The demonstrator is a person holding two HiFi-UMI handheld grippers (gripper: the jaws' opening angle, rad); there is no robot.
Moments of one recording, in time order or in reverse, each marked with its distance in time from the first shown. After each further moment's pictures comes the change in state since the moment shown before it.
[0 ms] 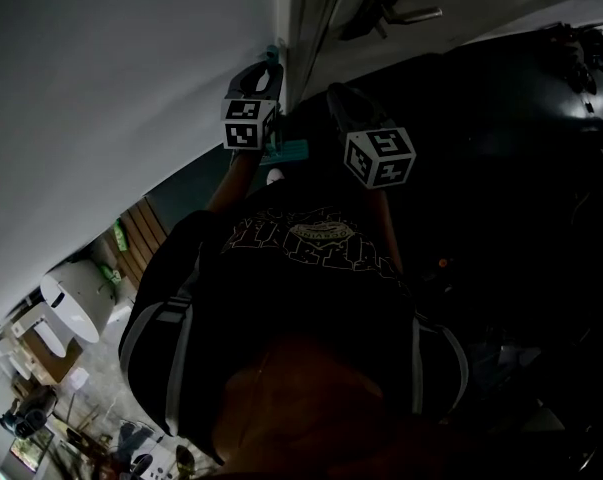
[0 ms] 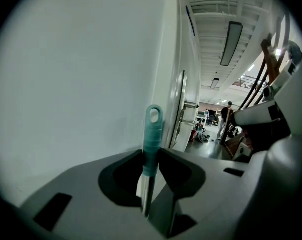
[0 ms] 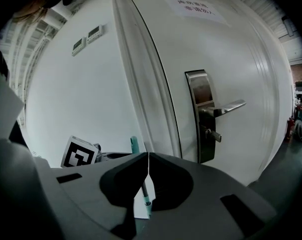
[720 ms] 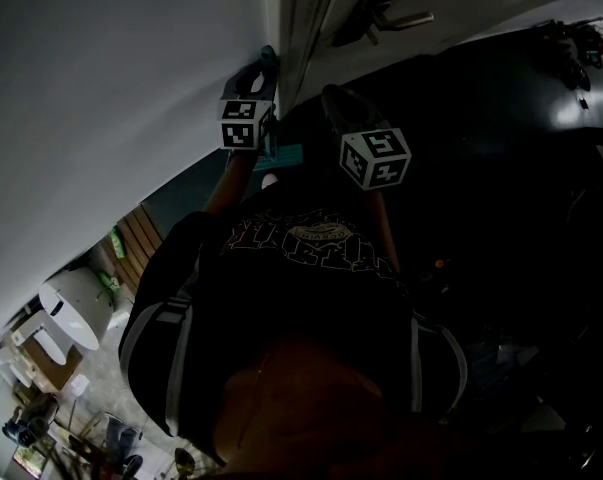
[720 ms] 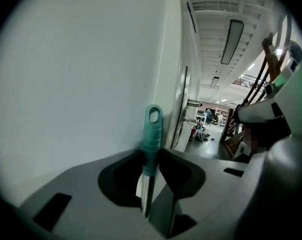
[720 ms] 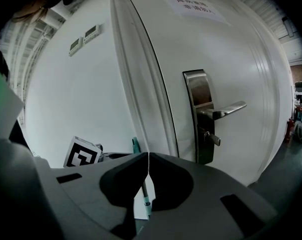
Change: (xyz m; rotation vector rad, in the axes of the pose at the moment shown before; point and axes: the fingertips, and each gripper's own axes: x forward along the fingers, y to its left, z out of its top) left arm 0.016 0.003 0.007 0.005 0.016 -0.004; right arm 0.005 -0.009 0.011 -0.004 -0.004 -0.005
